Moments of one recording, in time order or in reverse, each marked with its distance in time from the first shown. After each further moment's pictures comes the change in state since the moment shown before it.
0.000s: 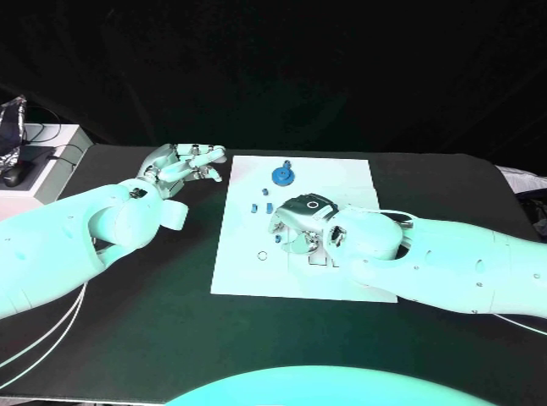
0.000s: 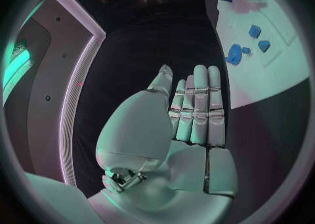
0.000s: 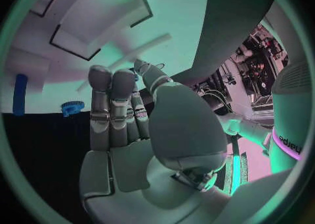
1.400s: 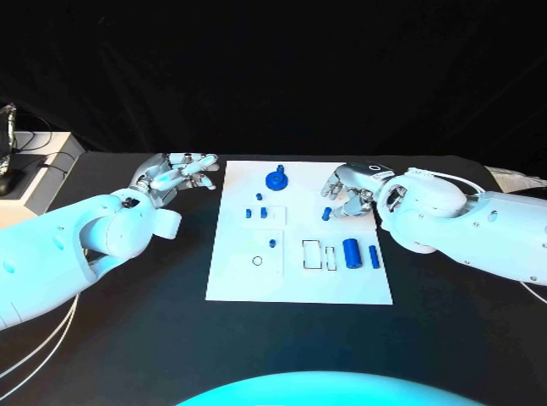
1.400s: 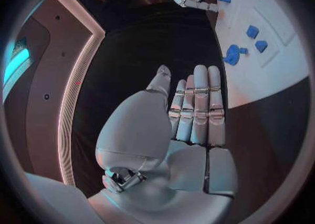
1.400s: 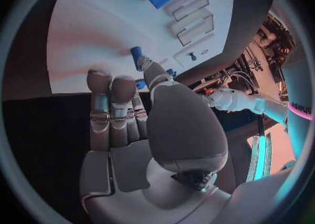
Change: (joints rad) left arm -0.006 0.002 0.000 -0.006 0.007 0.006 -0.004; left_hand -0.010 0.003 -0.022 0.005 0.000 0.000 0.000 0.000 0.000 -0.004 0.004 0.004 0.000 0.000 0.000 0.000 -0.001 0.000 0.004 0.004 -0.008 -0.002; right arm 0.086 -0.208 0.038 -0.041 0.176 0.000 0.004; right_hand 0.038 0.003 -0.115 0.051 -0.008 0.058 0.000 -0.005 0.000 0.082 -0.019 0.005 0.002 -0.007 -0.006 0.080 0.028 0.000 0.016 -0.003 0.091 0.027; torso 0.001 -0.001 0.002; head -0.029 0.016
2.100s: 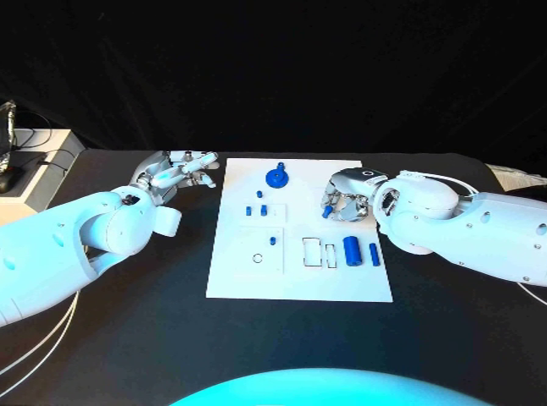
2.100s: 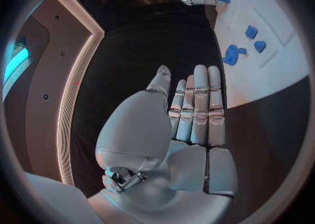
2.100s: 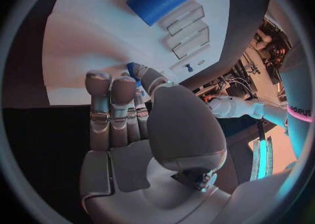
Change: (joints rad) left arm 0.000 -0.003 0.000 -0.001 0.001 0.002 -0.010; left_hand 0.000 0.000 0.000 0.000 0.000 0.000 0.000 0.000 0.000 -0.004 -0.004 0.000 0.000 0.000 0.000 0.000 0.000 0.000 0.000 0.000 0.000 0.000; right arm -0.013 0.025 -0.004 -0.011 -0.010 0.077 0.001; right_hand -0.023 0.036 0.201 -0.004 -0.017 0.112 0.006 0.000 0.002 0.131 -0.034 0.000 0.000 0.002 -0.014 0.004 0.001 -0.010 0.002 -0.009 0.071 0.000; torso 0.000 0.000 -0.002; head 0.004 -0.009
